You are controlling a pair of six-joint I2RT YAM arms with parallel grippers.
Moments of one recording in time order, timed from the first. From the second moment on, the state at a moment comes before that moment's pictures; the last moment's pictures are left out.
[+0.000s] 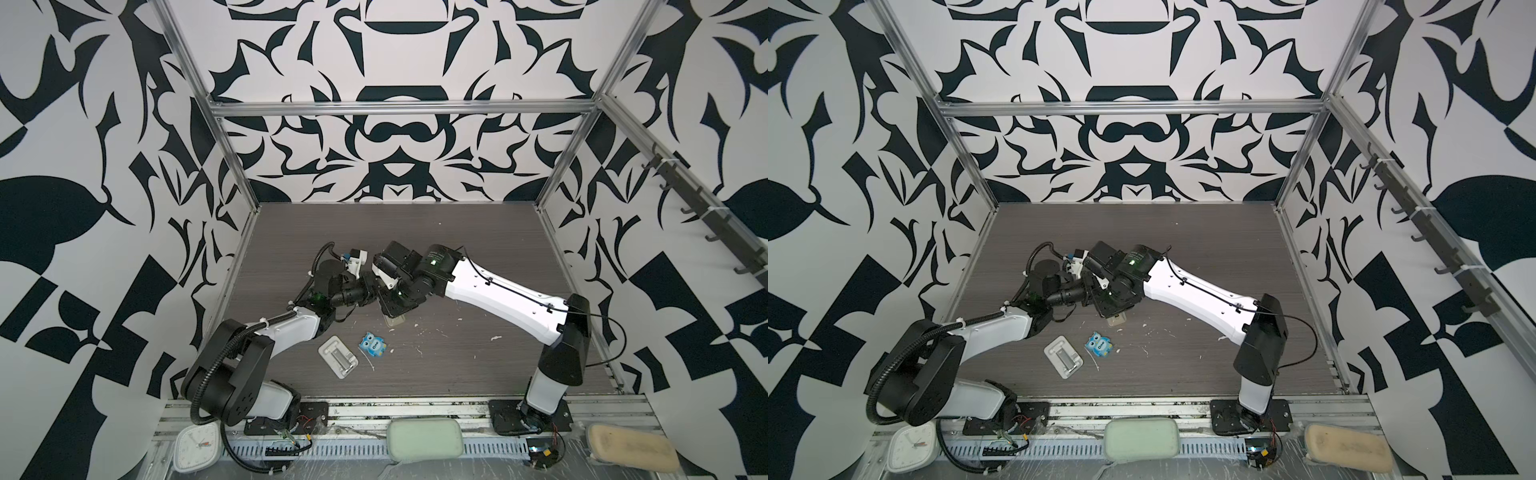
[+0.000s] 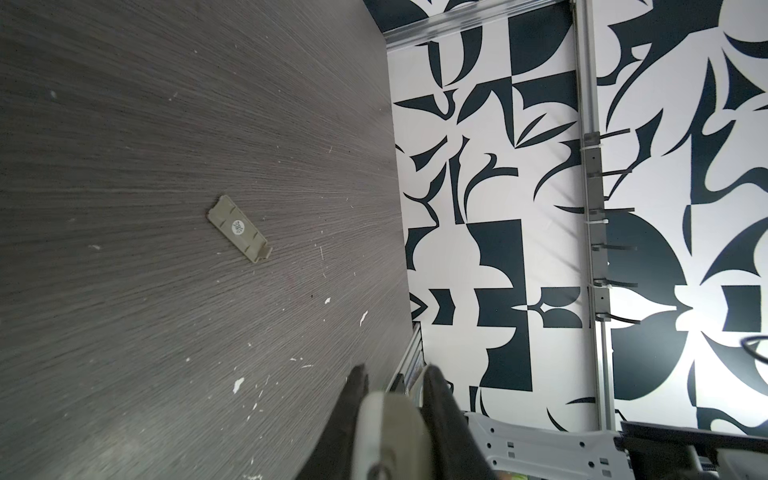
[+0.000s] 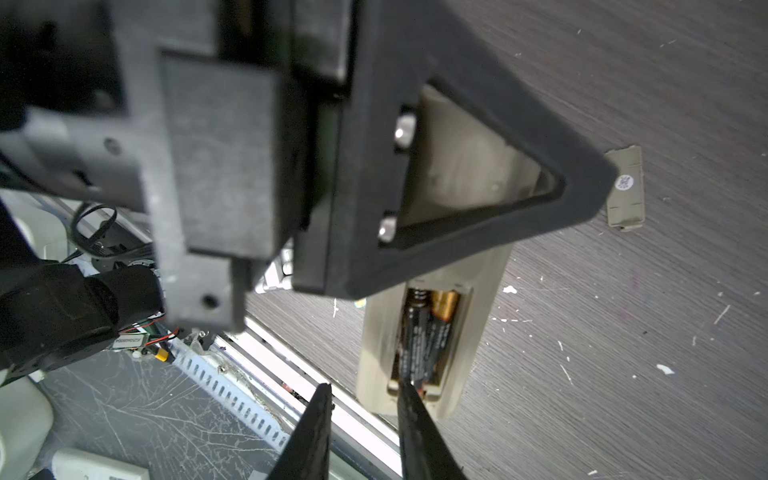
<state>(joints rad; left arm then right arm) -0.49 1.41 0.56 0.59 0.72 -1.16 1.01 1.77 1.74 -1.14 -0.11 0.50</state>
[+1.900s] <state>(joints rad) -0.49 1.30 0.70 0.29 0.94 -1.12 1.06 1.55 1.64 -1.12 -0.16 -0.50</state>
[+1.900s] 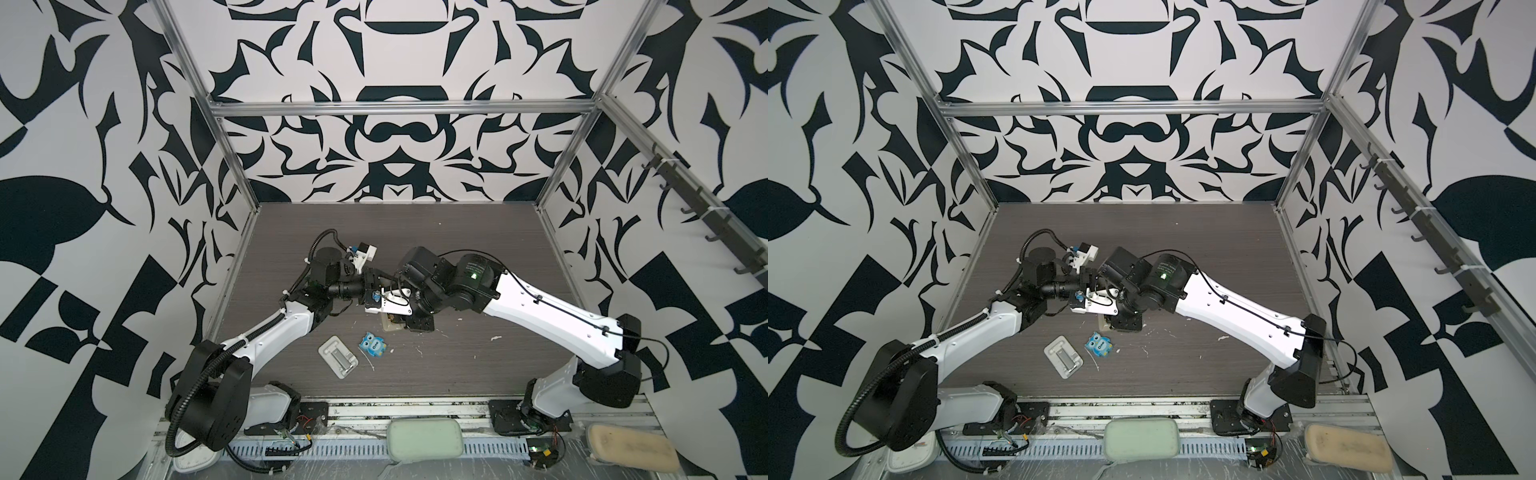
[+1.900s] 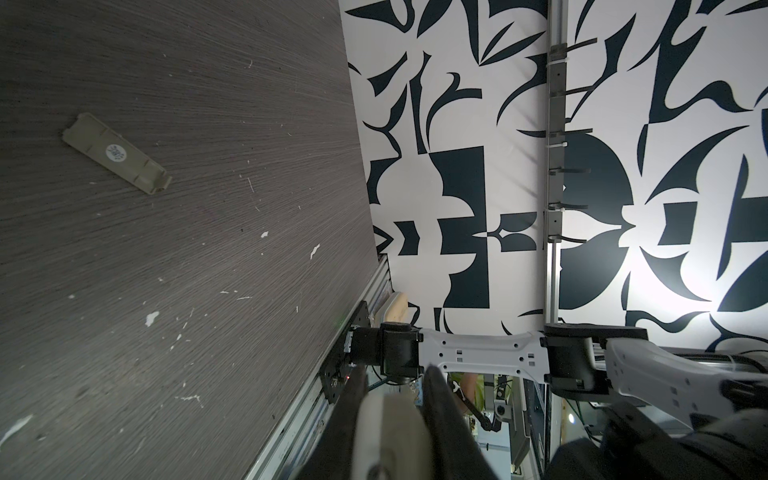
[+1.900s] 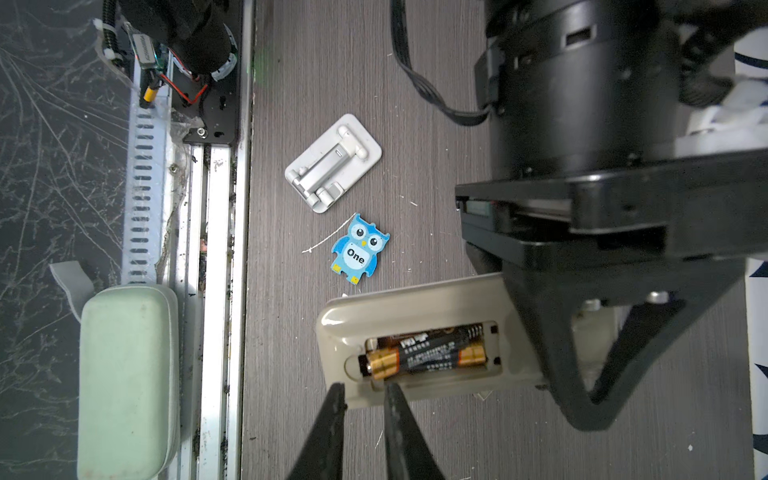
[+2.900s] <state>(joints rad) -0.49 1.27 0.70 0.26 0.93 -1.11 1.07 1.56 1.61 -1.06 -0.12 -0.52</state>
